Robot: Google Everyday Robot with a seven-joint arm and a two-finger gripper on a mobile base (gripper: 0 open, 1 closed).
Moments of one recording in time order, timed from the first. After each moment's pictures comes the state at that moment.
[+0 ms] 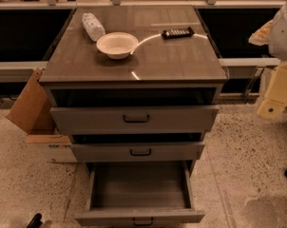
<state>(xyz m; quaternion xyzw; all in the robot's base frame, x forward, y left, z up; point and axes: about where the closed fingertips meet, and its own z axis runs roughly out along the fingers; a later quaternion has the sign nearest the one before) 0.438 -0.216 0.977 -0.60 0.78 -0.04 0.16</state>
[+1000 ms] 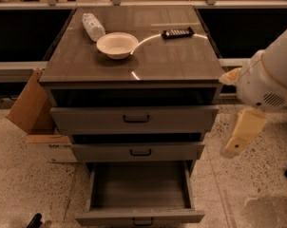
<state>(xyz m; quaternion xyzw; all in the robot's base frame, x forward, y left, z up) 0.429 -0.179 0.895 -0.62 0.77 0.05 0.18</state>
